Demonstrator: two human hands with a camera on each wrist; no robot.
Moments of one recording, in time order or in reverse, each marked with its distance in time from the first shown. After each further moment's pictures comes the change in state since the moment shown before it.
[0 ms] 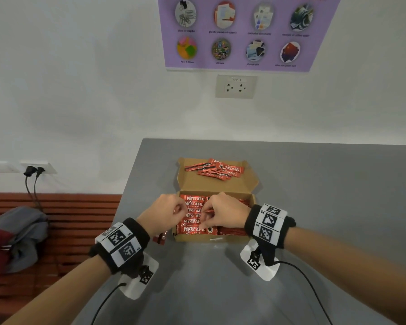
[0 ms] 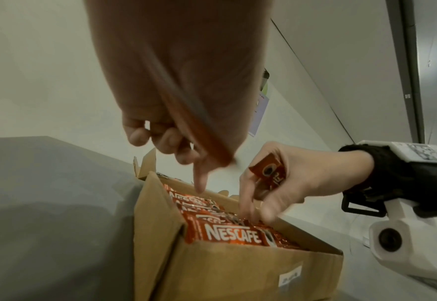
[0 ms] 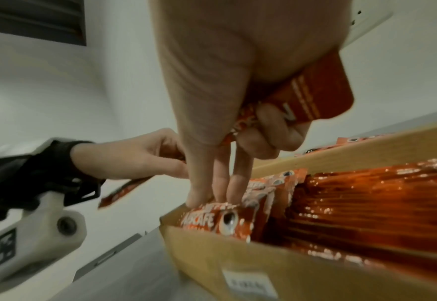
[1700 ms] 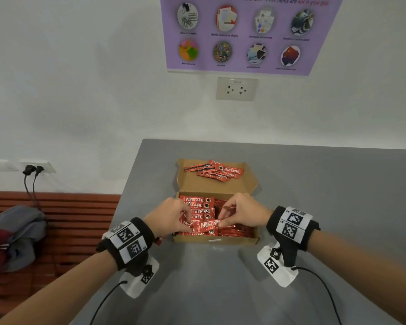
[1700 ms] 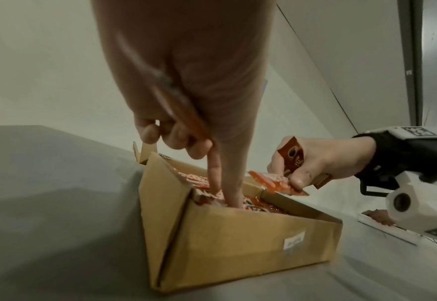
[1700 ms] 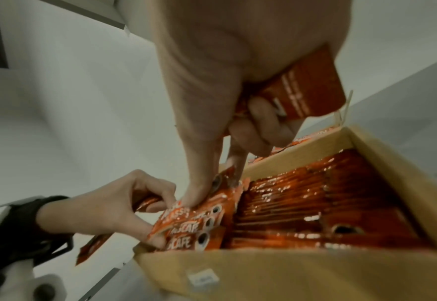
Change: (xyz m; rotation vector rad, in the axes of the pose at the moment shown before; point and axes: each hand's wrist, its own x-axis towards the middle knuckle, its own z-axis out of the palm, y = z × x) left_hand 0.008 -0.009 0.013 0.042 -0.127 0.059; right_hand -0.028 0.035 -0.015 0.240 0.034 0.107
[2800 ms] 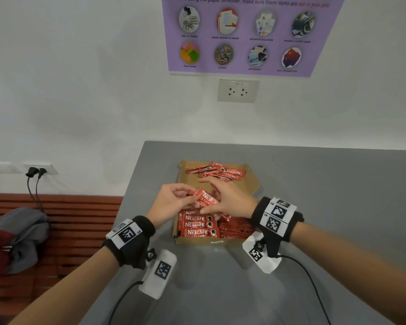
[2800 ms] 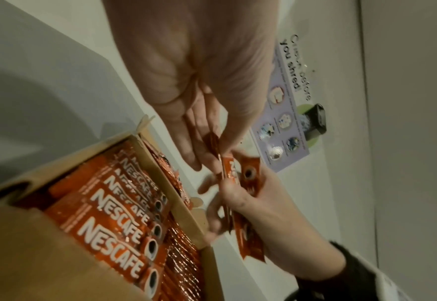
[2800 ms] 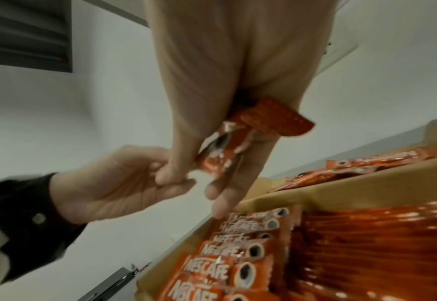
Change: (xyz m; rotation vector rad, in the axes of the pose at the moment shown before) left_hand 0.004 0.020 -0.016 -0.996 0.347 -0.137; right_hand 0.023 -0.043 -0.002 -0.025 0.098 -0.172
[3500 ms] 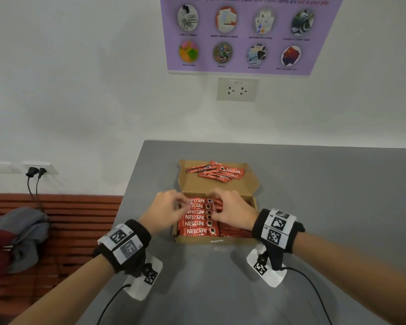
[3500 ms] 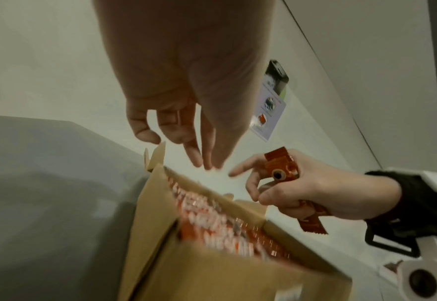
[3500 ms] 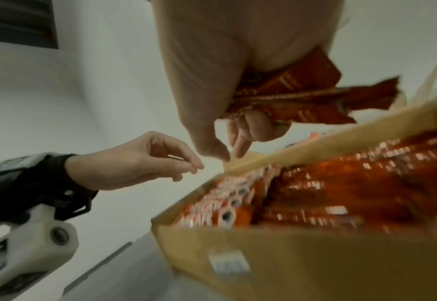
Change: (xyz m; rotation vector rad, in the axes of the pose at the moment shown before) left_hand -0.008 -0.010 -0.012 0.777 -0.053 0.172; right_hand -0.014 0.012 0.021 -0.030 0.068 0.094
